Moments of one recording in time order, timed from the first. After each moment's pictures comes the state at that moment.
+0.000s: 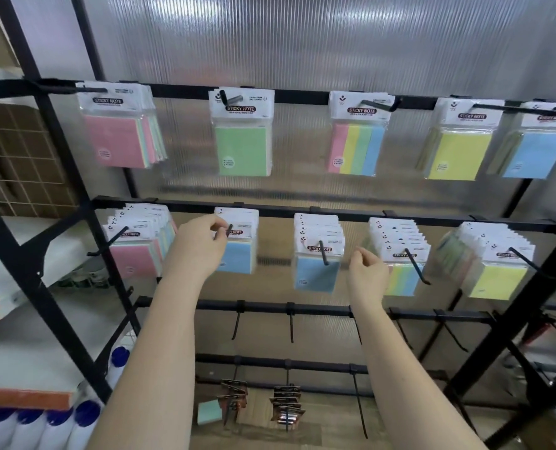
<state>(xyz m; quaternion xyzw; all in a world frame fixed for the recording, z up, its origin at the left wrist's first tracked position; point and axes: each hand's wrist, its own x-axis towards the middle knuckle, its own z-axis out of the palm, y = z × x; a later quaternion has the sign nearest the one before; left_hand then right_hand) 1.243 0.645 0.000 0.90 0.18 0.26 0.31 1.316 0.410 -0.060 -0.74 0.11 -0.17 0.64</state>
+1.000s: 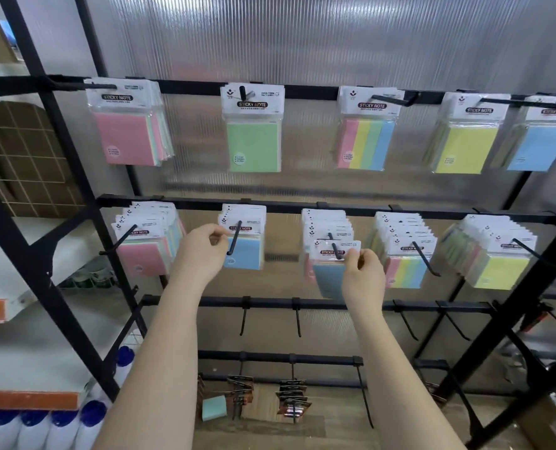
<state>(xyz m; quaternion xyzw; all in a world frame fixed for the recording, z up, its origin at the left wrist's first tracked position) 1.245 0.668 -0.025 0.87 0.16 0.23 0.40 1.279 0.433 -0.055 -0.81 0.07 -0.18 0.56</state>
